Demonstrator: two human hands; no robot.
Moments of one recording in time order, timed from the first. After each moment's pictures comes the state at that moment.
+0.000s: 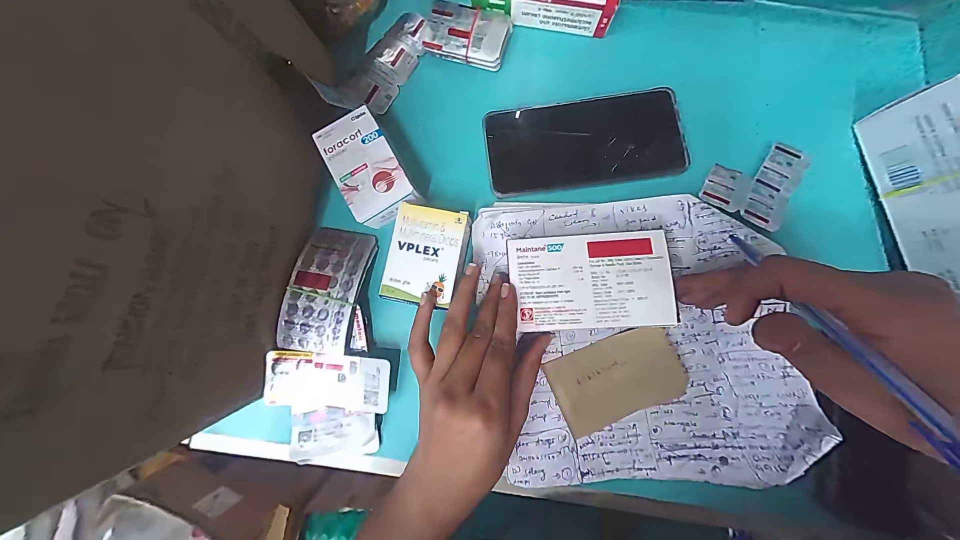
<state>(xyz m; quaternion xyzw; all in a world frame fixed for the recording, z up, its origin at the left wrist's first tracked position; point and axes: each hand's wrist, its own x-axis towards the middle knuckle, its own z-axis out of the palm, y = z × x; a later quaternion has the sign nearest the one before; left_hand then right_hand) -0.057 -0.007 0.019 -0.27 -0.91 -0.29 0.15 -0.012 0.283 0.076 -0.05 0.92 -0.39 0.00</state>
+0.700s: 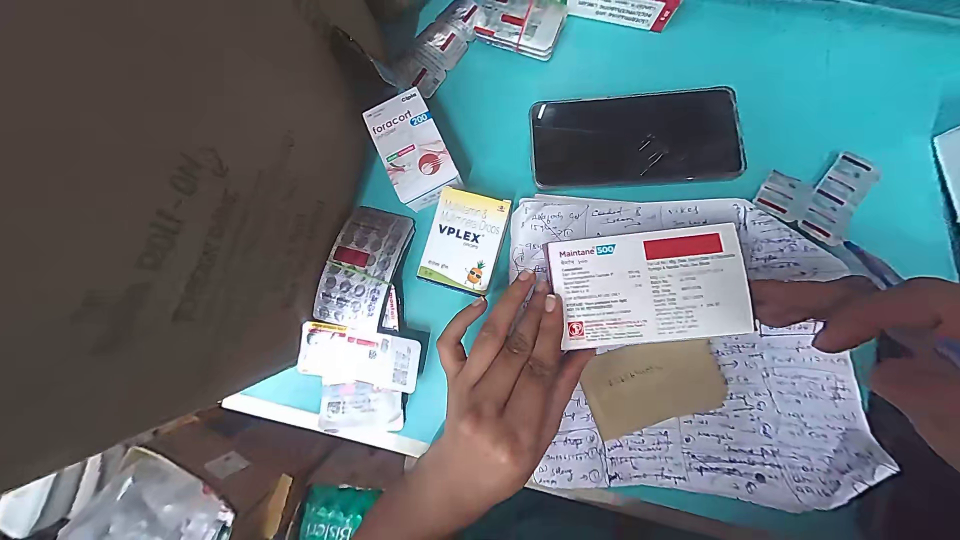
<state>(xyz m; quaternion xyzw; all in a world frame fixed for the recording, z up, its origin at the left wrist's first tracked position) -0.053 -0.013 0.019 -0.30 -0.87 -0.33 0.20 -0.007 0.271 0.098 -0.03 0.90 -0.44 -0.01</state>
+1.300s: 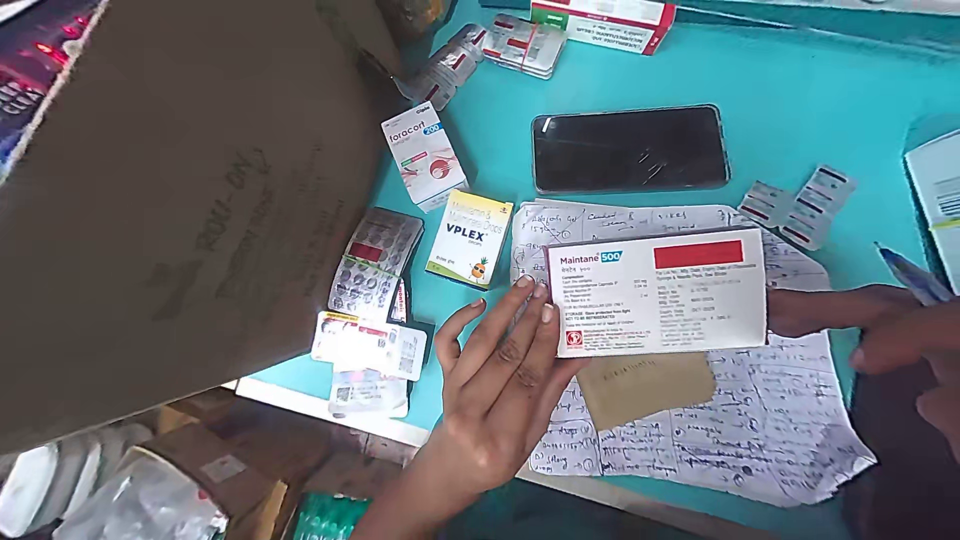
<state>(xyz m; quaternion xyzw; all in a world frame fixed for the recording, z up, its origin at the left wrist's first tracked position) -0.051 -0.018 0.021 -0.30 -0.84 -0.38 0.24 0.003 0.284 0.095 -0.08 0.86 -0.50 -0.04</state>
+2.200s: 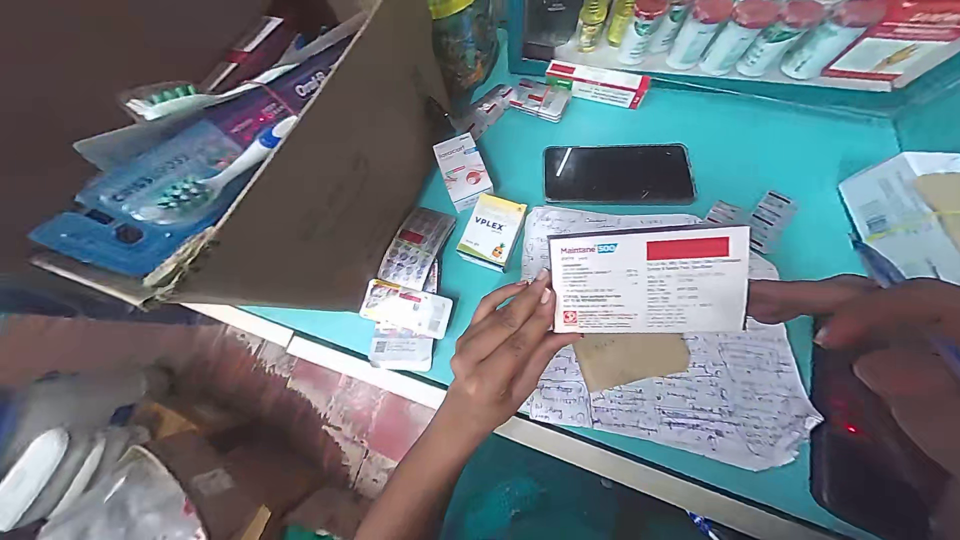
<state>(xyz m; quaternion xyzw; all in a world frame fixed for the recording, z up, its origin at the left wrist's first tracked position) -0.049 -0.018 0.015 -0.34 -0.73 -0.52 0.30 0.011 0.282 0.099 -0.17 0.86 -0.47 -0.13</state>
